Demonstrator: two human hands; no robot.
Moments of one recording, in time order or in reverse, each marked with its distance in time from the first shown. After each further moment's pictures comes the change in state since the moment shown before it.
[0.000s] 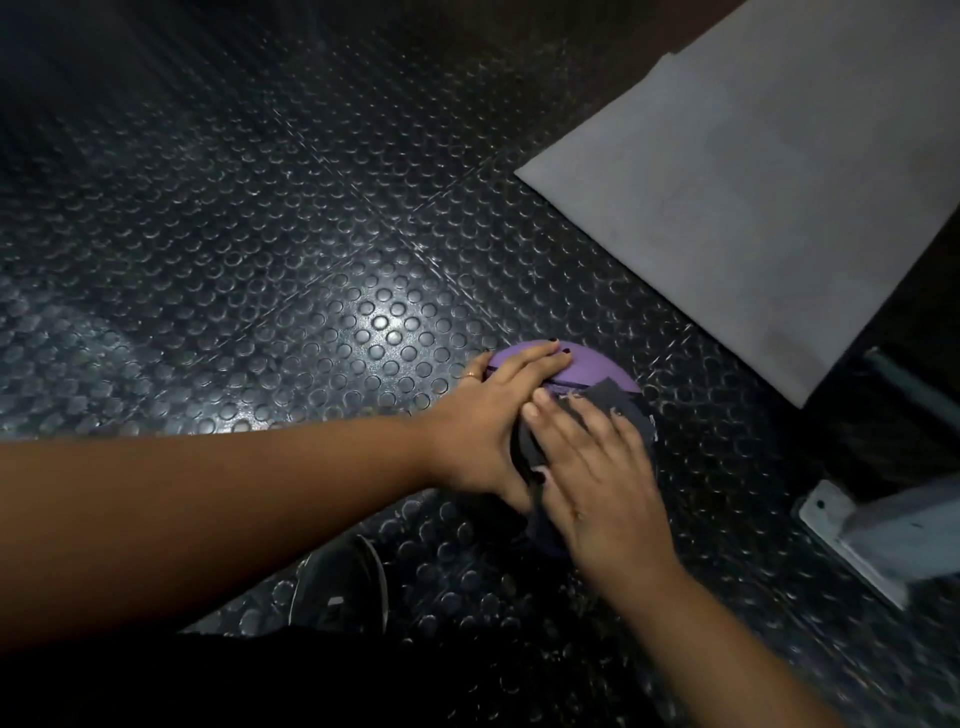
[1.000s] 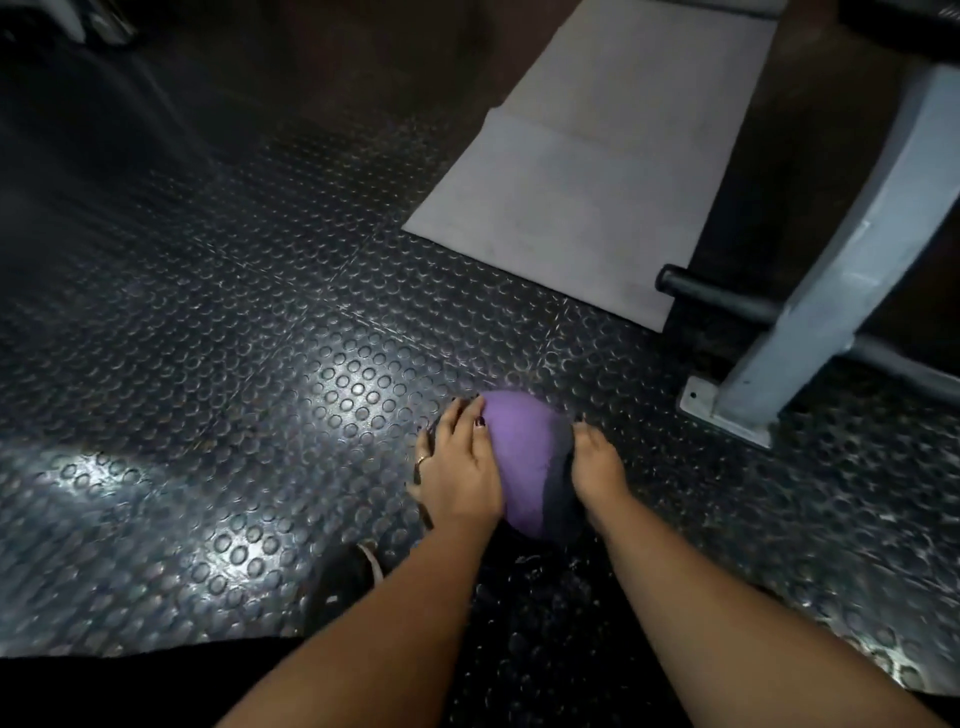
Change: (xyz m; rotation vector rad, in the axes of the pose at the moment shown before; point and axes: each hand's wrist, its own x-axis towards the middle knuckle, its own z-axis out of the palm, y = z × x) left_hand -0.047 0.090 0.102 -0.240 0.509 -0.504; right_hand -0.078 0.022 0.000 0.947 0.215 1.255
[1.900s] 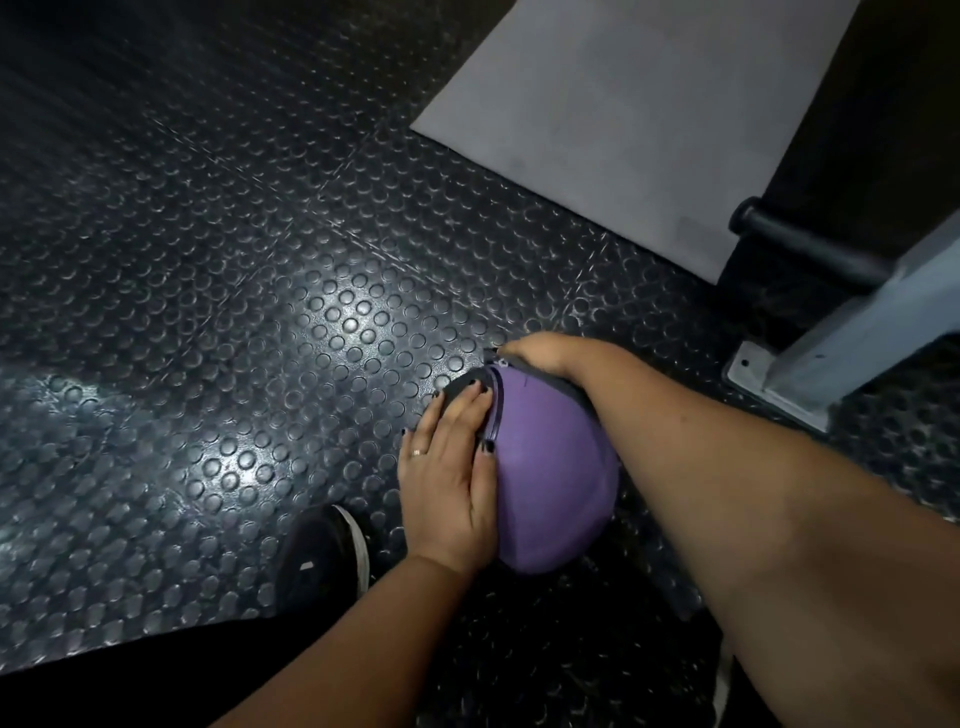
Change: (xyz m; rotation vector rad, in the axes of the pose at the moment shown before) left_hand -0.012 -0.052 0.012 -0.089 0.151 0.355; right_hand 0.081 -0.089 0.066 -0.999 -0.679 -0.169
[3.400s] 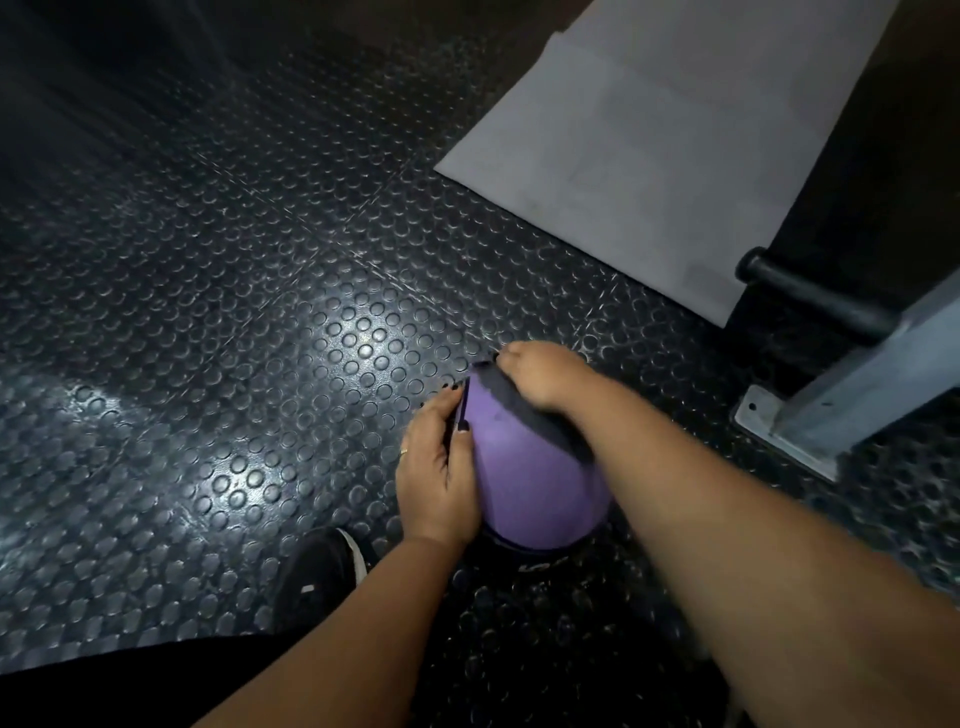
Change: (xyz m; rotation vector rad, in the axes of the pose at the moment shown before) left_hand 0.037 -0.014 0.010 -0.280 0.168 -0.239; right_hand -0.022 -0.023 -0.002 -0.041 0.290 -0.115
